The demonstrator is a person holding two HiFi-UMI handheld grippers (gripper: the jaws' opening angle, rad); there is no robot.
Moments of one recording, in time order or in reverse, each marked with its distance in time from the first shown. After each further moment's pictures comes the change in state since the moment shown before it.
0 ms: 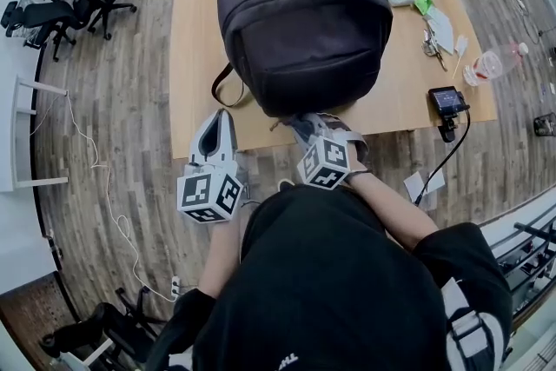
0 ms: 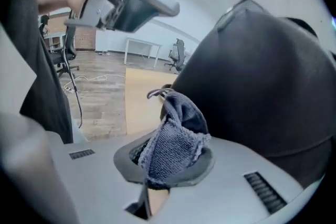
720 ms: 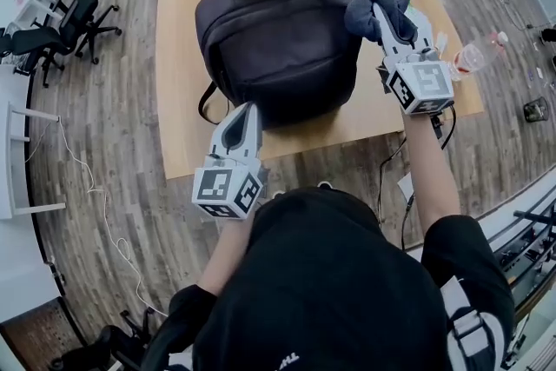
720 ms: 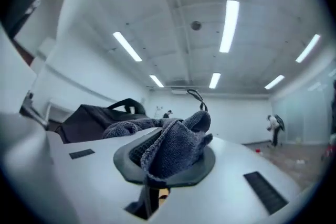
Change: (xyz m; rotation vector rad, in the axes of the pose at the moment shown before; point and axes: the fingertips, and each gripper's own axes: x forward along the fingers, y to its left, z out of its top) left arm 0.047 -0.089 0.016 -0.001 -0.024 -0.246; right arm -0.241 -0.322 0.009 0.429 -0.721 -0.722
